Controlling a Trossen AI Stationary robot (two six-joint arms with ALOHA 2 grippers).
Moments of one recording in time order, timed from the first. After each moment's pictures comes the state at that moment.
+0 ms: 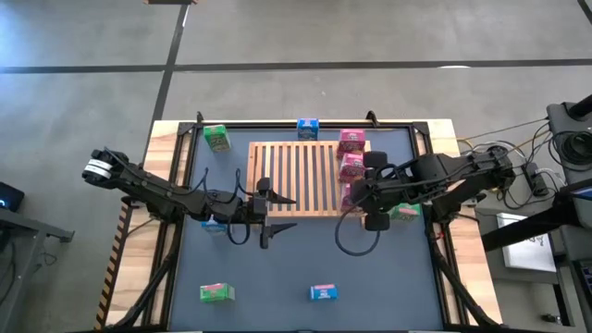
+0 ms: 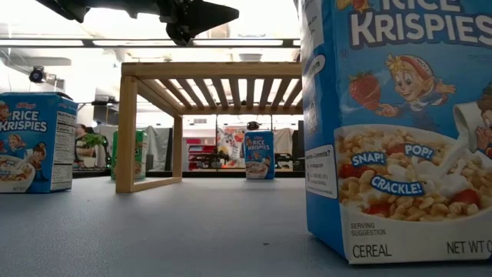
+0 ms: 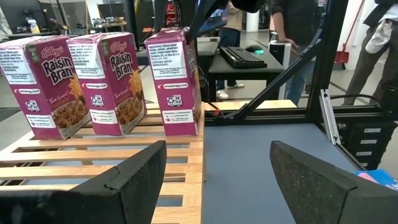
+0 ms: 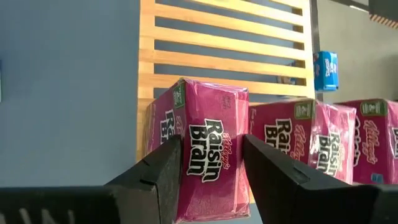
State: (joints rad) left arm -0.26 1.37 0.69 0.60 -0.30 0.01; right arm 0.28 1.51 1.80 -1.44 0.38 0.10
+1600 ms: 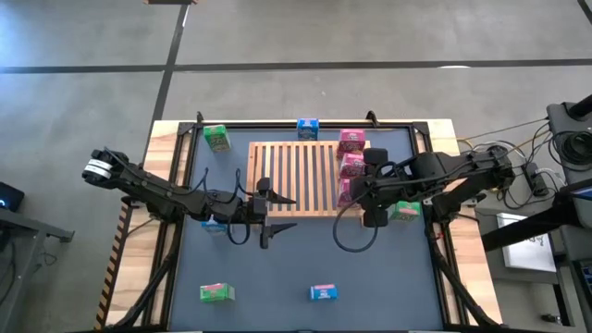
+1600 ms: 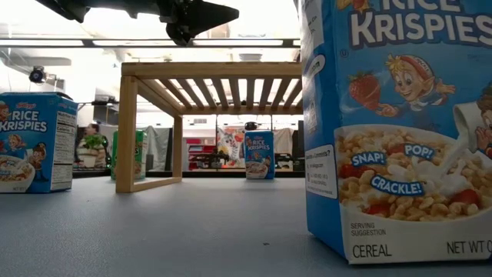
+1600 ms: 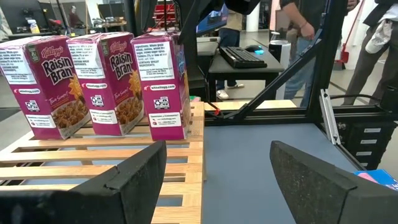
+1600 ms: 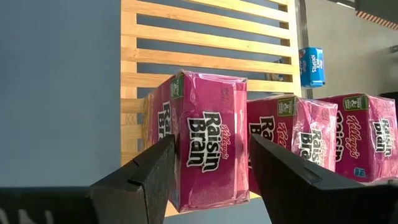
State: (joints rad) left arm -0.26 1.37 0.69 0.60 -0.30 0.01; right arm 0.26 1.51 1.79 -1.45 0.42 0.10
